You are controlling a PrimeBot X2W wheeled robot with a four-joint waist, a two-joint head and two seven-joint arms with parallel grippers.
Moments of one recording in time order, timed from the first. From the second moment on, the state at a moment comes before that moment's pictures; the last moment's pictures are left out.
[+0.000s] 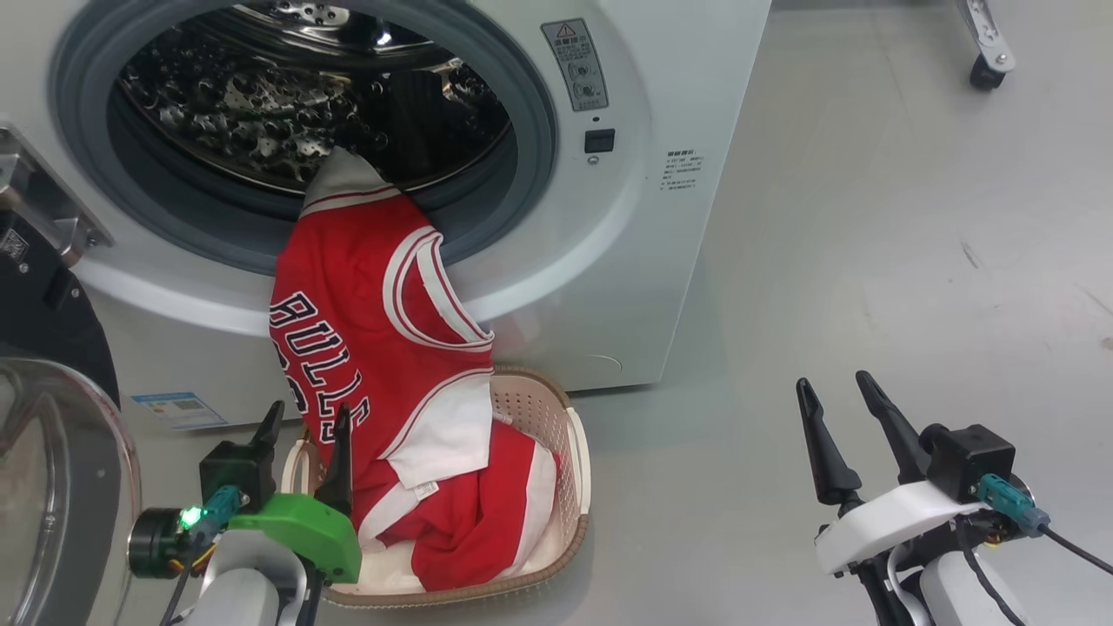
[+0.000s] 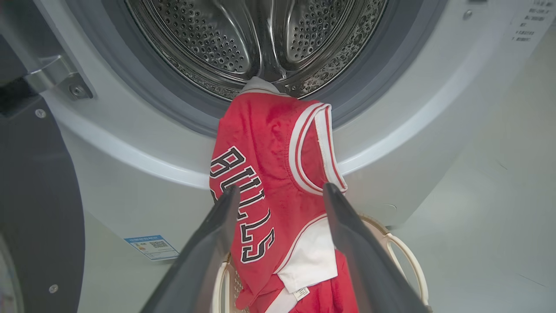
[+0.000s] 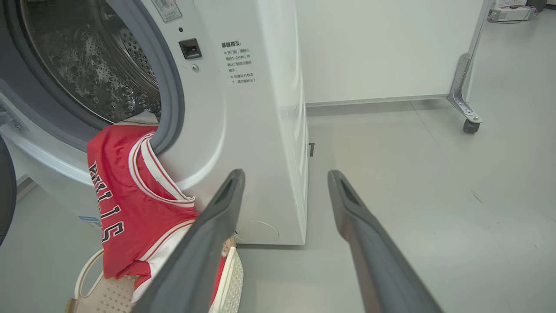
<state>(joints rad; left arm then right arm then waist) -0.26 0.06 -0.22 0.59 -0.32 0.01 -0.25 -0.09 -0.11 0.22 0.30 0.38 0.10 -0.24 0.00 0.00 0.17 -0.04</state>
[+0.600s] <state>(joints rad) -0.13 0.07 -0.22 0.43 -0.31 0.03 -0.25 -0.05 -0.11 0.22 0.27 0.38 0.09 -0.23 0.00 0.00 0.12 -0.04</state>
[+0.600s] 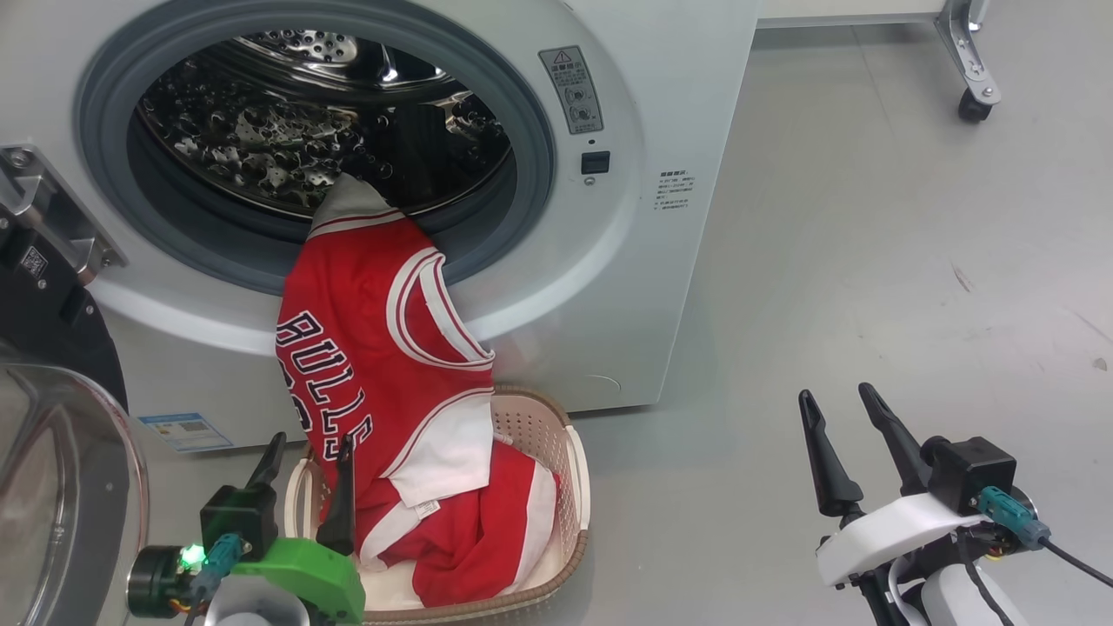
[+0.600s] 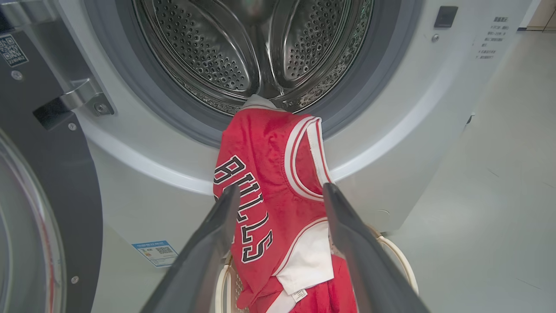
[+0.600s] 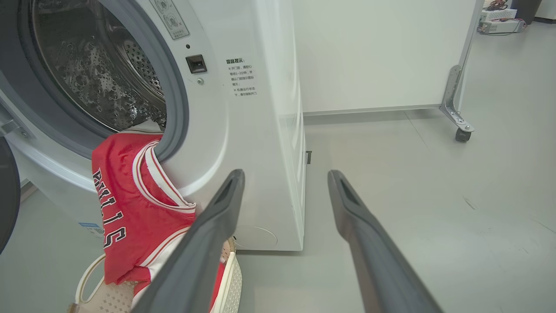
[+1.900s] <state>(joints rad) -0.27 0.11 -0.22 0.43 -0.34 0.03 -0.06 -0.12 -0.11 0.26 0.15 0.38 0.09 -0.20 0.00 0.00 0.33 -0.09</state>
